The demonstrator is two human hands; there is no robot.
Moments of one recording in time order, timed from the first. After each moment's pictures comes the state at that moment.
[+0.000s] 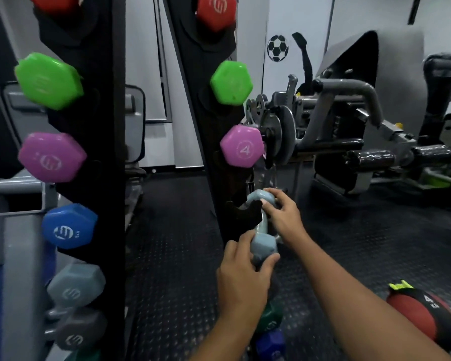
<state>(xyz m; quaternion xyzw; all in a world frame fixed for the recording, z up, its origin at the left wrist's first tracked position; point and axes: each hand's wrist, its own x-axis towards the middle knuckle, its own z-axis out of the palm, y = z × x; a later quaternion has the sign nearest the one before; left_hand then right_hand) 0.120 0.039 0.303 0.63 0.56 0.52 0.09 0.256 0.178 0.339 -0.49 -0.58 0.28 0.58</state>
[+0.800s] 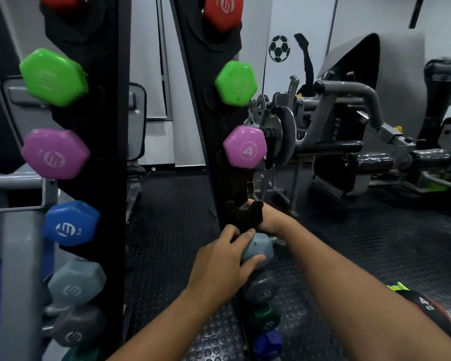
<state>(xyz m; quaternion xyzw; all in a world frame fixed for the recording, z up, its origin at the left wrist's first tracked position) 0.064 0.068 0.316 0.79 0.51 0.32 -0.06 0.235 0.200 0.357 -0.51 -0.78 0.26 0.24</state>
